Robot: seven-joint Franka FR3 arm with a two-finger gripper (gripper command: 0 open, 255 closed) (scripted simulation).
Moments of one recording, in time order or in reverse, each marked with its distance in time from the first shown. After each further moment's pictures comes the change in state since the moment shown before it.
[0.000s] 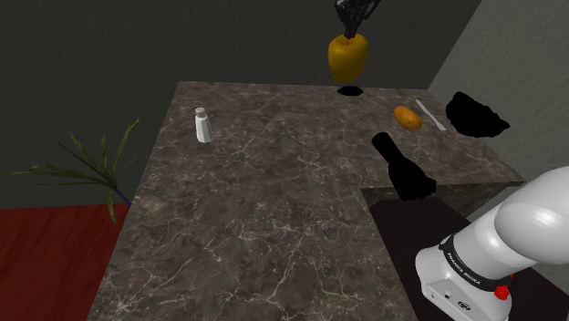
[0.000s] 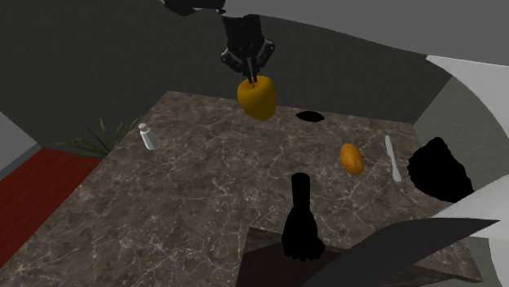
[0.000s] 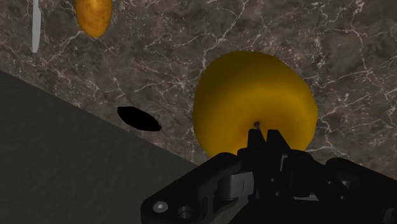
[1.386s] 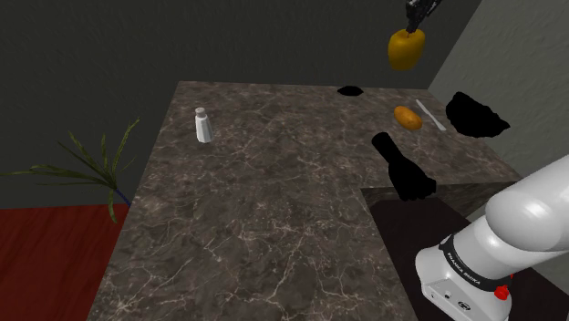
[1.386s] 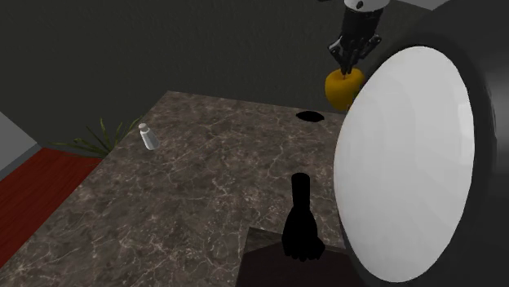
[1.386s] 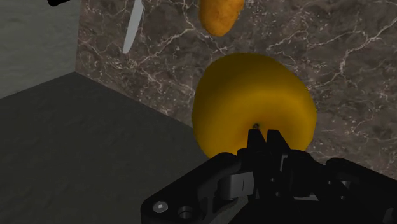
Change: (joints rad) arm -0.205 0.108 -0.290 0.093 0.046 0.088 -0.498
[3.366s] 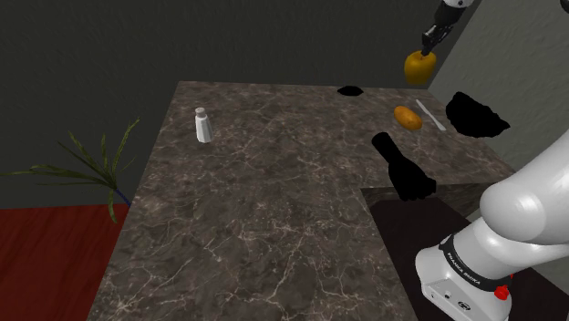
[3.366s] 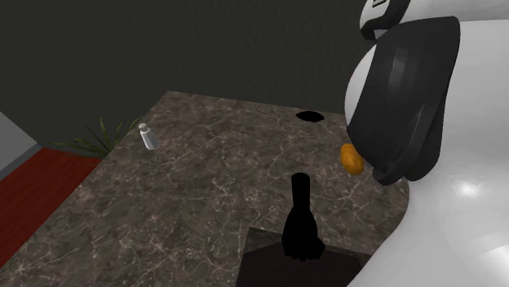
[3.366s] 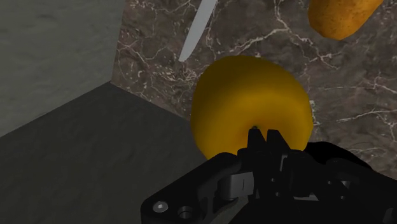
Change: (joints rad) arm -0.160 0.295 -0.117 0.133 0.119 0.179 -0.294
